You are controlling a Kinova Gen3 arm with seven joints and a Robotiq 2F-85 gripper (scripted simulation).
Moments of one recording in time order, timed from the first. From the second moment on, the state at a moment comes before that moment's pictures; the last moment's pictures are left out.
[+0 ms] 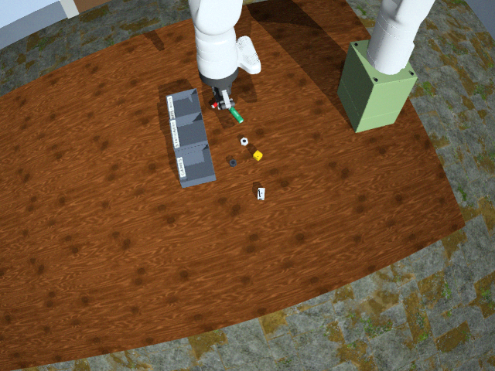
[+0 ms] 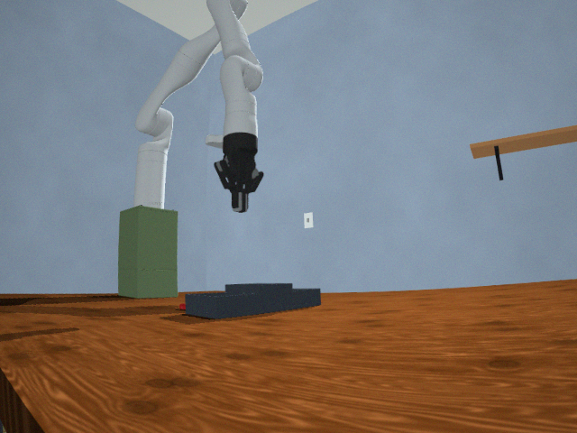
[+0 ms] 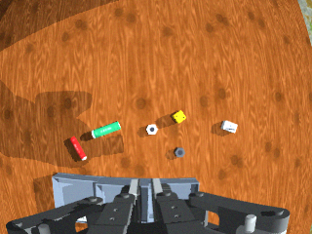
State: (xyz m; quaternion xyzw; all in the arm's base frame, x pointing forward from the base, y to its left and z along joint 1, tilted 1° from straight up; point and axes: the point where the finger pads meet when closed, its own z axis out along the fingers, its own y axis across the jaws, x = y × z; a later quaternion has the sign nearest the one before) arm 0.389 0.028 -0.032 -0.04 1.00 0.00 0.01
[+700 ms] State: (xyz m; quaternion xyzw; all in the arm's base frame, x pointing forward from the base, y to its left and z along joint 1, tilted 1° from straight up) arm 0.373 0.029 -0.033 -0.16 0.99 0.00 0.01
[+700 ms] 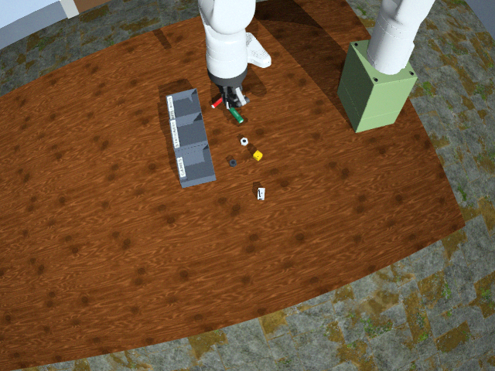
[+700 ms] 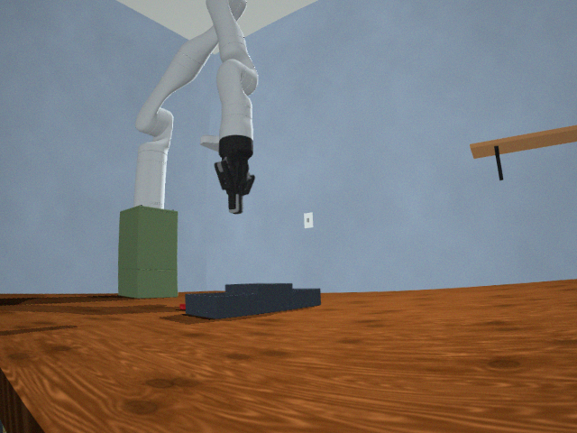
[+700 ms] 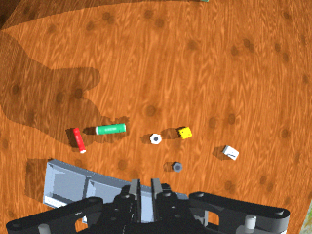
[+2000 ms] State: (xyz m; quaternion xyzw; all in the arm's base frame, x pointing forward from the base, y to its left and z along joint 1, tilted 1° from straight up) arm 0.454 -0.080 -0.145 -0.83 0.55 -0.01 0.00
